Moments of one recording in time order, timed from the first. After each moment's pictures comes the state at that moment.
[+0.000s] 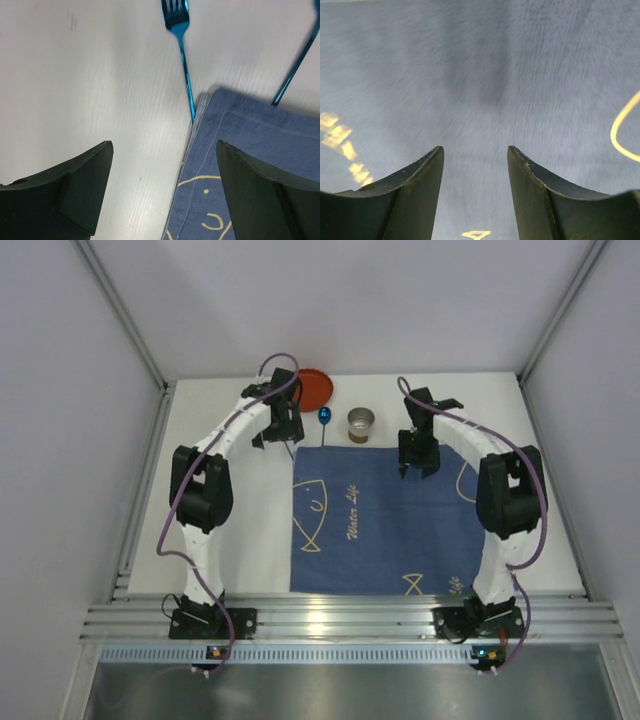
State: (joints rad) left arm -0.37 2.08 1.82 -0.90 -0.29 -0.52; right arm 0.30 1.96 1.53 -0.93 0.04 0.34
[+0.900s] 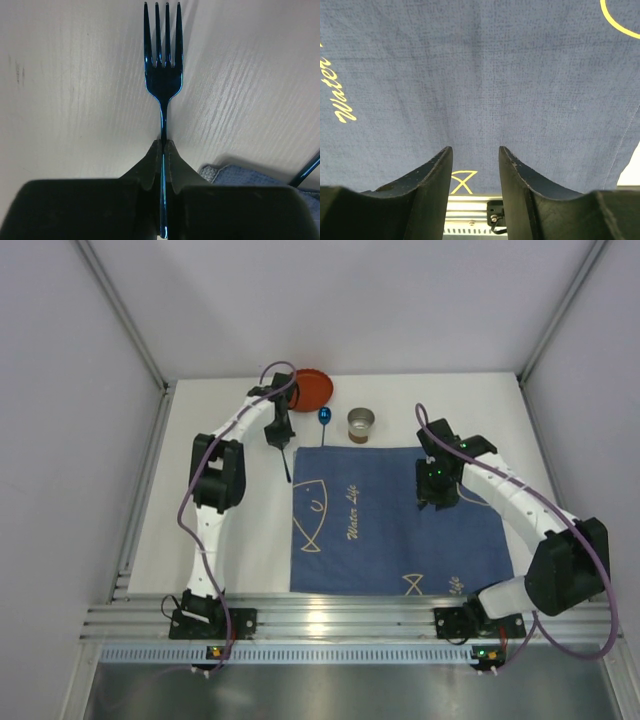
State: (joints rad) left arm -0.29 2.38 2.05 -0.88 -0.20 -0.53; right arm 0.41 1.41 1.15 -1.02 0.11 0.43
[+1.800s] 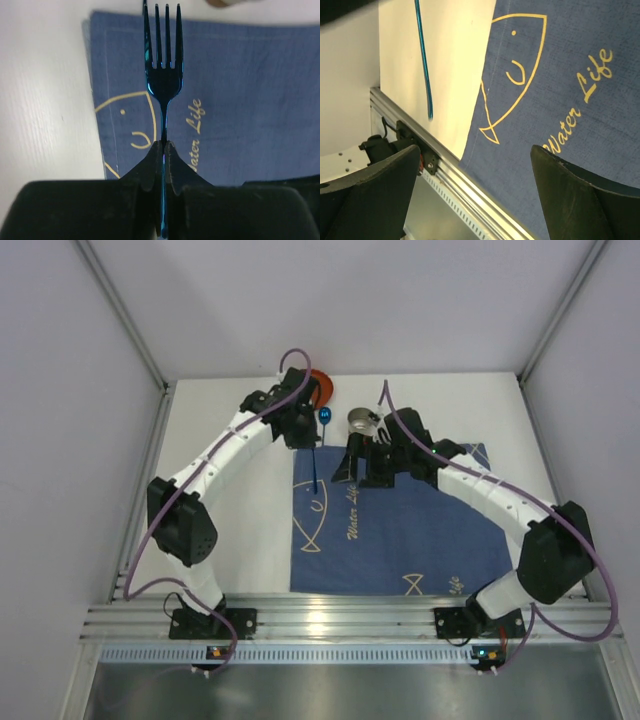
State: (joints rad) left arm -0.51 1.83 1.79 -0.91 -0.09 -0.60; right arm 0.60 1.48 1.17 -0.43 -0.40 0.66
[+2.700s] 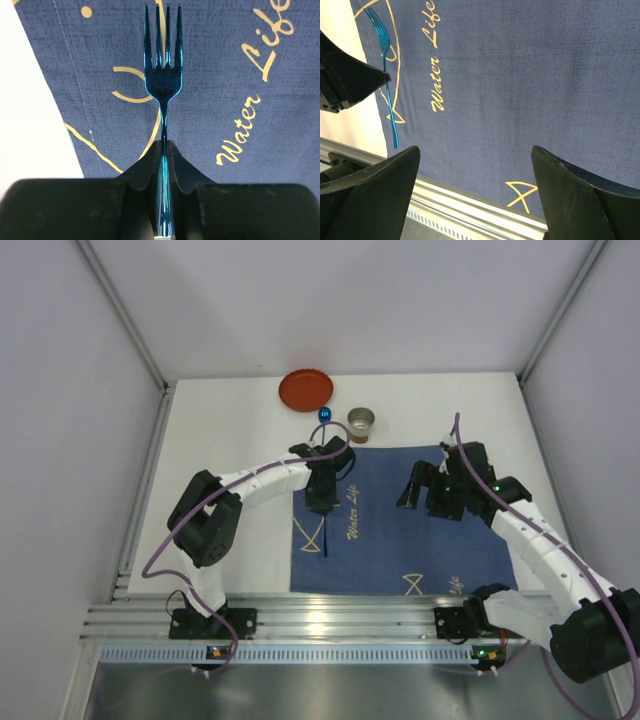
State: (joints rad) left arm -0.76 1.87 1.38 -0.81 -0.13 -0.78; right arm 0.35 1.06 0.86 -0.70 -0.20 0.57
